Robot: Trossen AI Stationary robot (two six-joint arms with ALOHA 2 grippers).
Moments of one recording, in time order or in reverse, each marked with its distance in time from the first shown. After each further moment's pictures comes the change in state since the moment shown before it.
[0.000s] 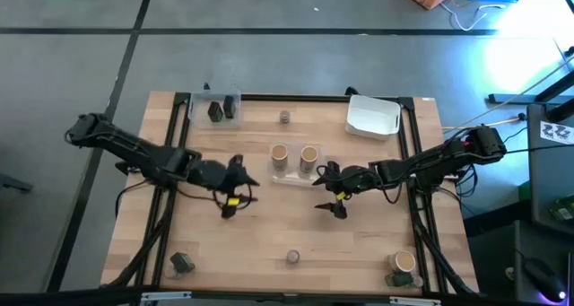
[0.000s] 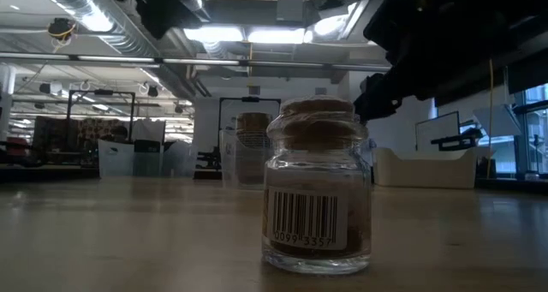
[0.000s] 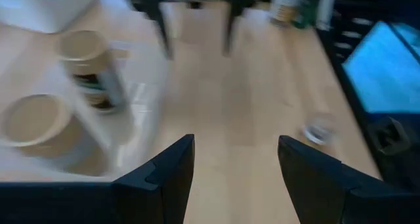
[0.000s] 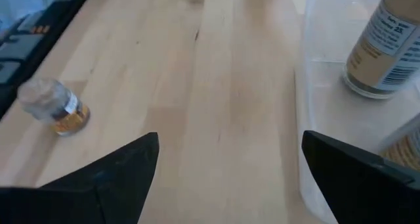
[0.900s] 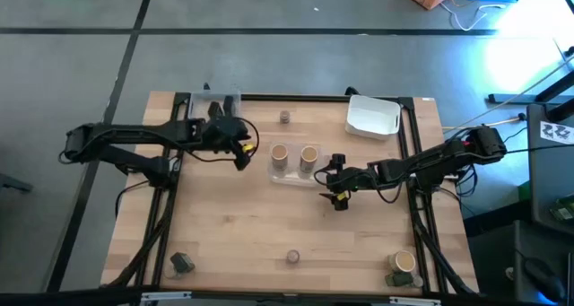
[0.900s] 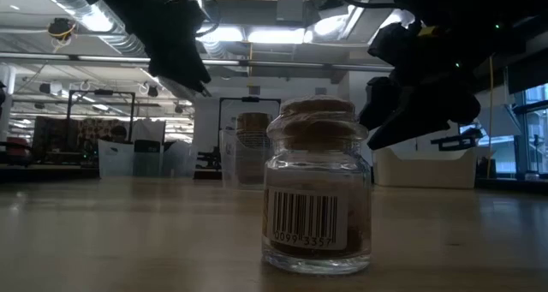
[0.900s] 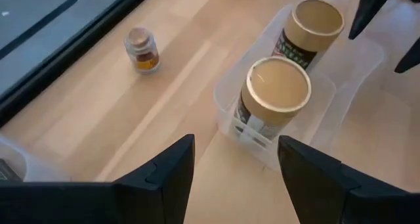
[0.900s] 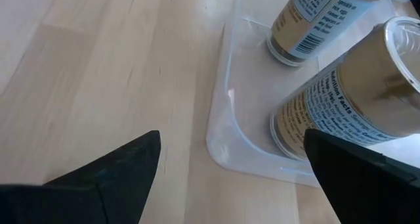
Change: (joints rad) left arm 0.510 -0.004 0.002 -0.174 -0.015 -0.015; right arm -0.002 -0.001 -0.006 -0.158 0.249 -0.252
